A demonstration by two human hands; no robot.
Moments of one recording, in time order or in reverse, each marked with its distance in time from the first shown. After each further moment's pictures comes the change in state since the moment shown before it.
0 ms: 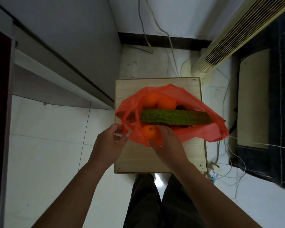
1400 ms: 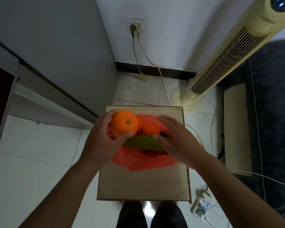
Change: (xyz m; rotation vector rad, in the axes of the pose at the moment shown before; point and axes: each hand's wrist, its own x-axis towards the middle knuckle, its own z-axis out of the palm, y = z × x) left_hand 0.026 0.080 -0.013 -0.155 0.181 0.251; right_hand 0.047 -0.003 -0.135 -0.104 -0.113 -0.183
